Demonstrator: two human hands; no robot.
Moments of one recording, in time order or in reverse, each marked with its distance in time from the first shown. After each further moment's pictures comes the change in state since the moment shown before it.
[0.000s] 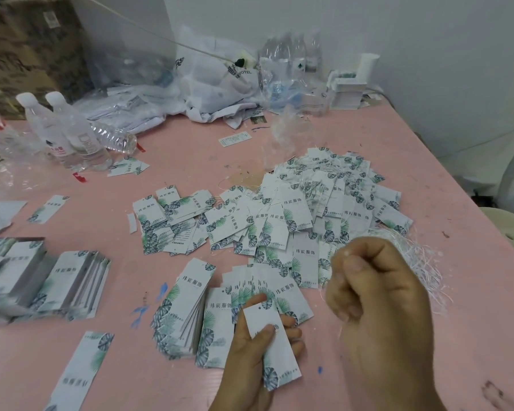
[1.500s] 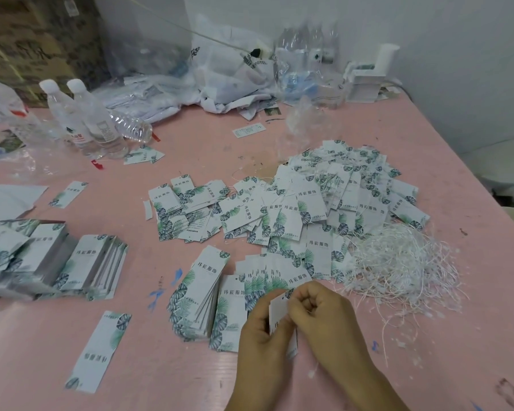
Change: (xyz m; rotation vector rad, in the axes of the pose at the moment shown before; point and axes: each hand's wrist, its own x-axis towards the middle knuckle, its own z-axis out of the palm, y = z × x) left_hand -0.012 0.000 0.002 0.766 0.116 0.316; right_hand -0.018 0.095 -0.019 -0.847 -0.201 0.292
